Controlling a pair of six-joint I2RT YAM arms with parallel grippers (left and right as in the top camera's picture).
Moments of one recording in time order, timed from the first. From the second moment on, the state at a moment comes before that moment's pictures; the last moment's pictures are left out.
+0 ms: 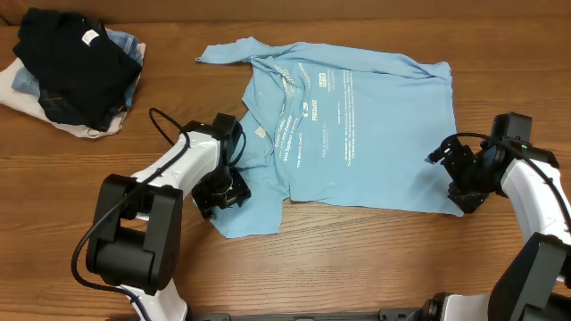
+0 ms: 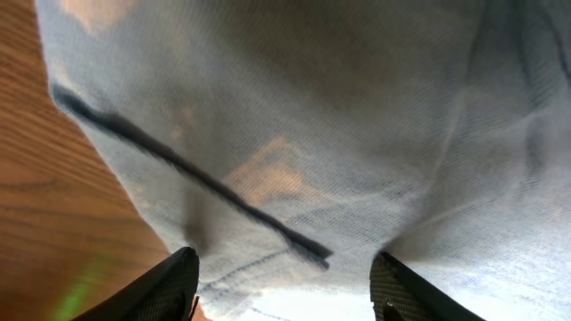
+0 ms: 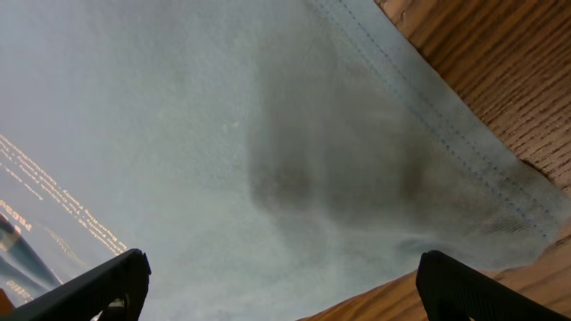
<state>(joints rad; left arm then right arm) -0.28 1.89 1.13 -1.03 0.07 -0.81 -0.32 1.56 0.97 -0.79 -0.29 0.64</state>
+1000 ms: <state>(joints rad) -0.27 1.88 1.10 -1.04 0.06 -0.78 -0.32 1.56 0.97 -0.81 -0.20 0.65</state>
